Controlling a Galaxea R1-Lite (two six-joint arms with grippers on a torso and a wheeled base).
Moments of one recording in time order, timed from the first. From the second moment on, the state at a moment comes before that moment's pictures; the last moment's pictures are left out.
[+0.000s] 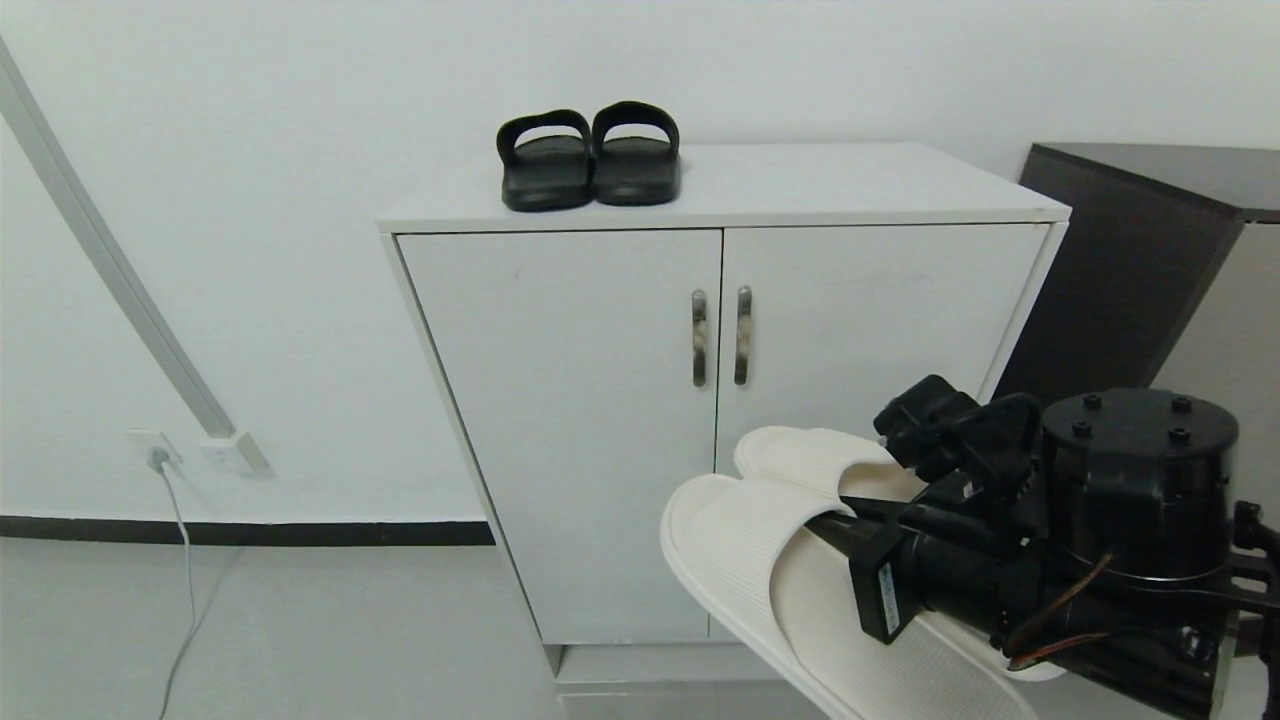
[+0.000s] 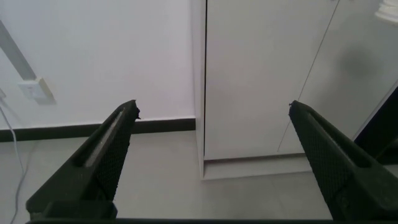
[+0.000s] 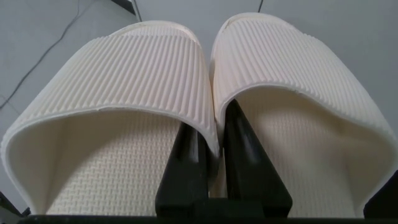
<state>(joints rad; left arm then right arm) 0.00 0.00 0.00 0.01 -0.03 0.01 0.84 1.56 -0.67 -0.59 -0.16 0.01</state>
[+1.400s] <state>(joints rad) -0.01 0.17 -0.14 0.00 -0.09 -0.03 0.84 1.56 -0.66 -0.59 -0.16 0.01</state>
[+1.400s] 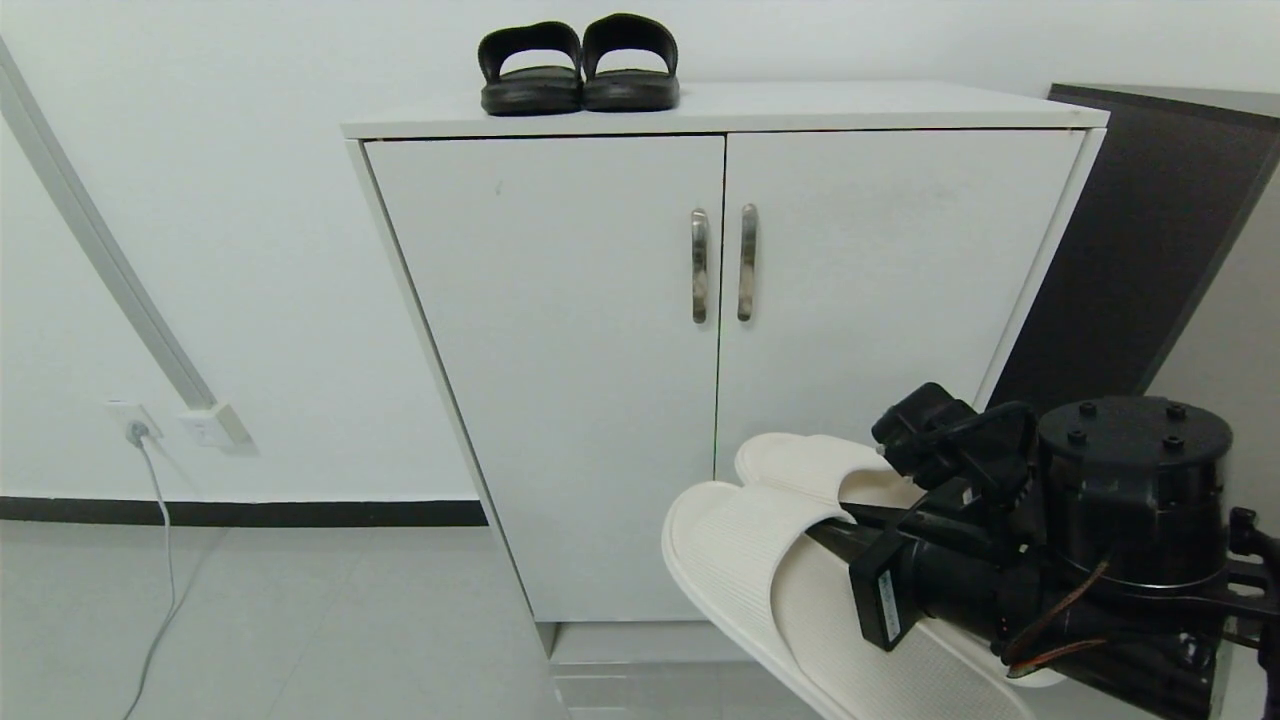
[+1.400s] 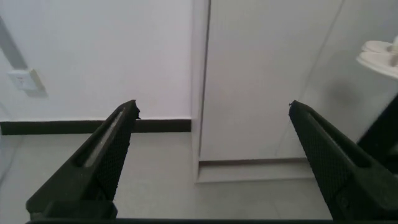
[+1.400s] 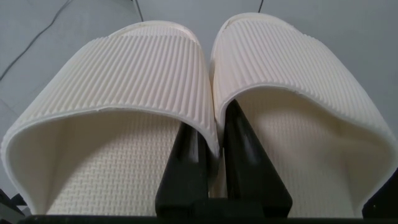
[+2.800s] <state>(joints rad) -0.58 1.37 -0.77 -0.53 -0.16 -0.07 0.84 1.56 -0.65 -0.59 -0.17 0.01</state>
